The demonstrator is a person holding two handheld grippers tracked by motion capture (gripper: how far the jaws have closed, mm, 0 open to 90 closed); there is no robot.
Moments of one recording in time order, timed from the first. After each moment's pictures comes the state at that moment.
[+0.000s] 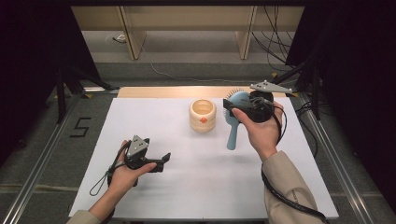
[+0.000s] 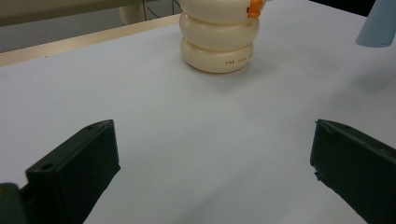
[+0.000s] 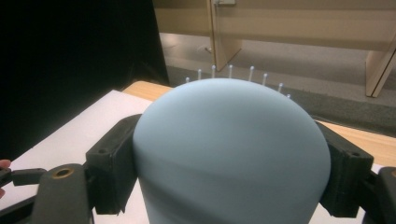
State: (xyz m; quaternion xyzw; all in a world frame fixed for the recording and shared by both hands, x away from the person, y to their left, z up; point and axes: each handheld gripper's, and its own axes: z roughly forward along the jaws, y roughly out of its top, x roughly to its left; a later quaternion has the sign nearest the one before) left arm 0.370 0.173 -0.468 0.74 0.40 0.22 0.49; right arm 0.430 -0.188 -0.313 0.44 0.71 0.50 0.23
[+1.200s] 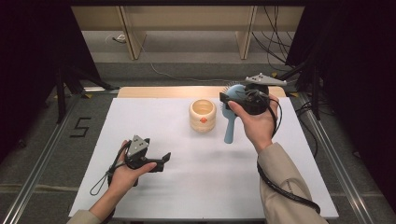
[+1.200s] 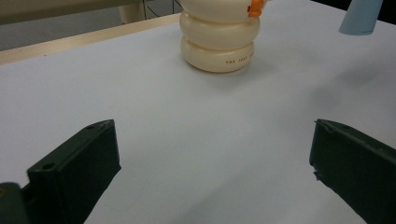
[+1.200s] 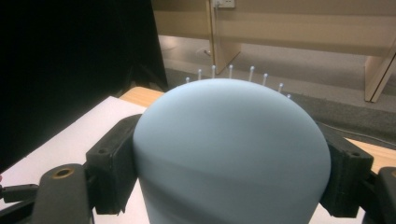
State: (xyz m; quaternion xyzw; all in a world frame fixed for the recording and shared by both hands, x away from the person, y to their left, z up) left arm 0.371 0.172 -0.469 0.74 0.40 0.22 0.49; right arm 0.448 -0.179 -0.306 0.44 0.71 0.50 0.24
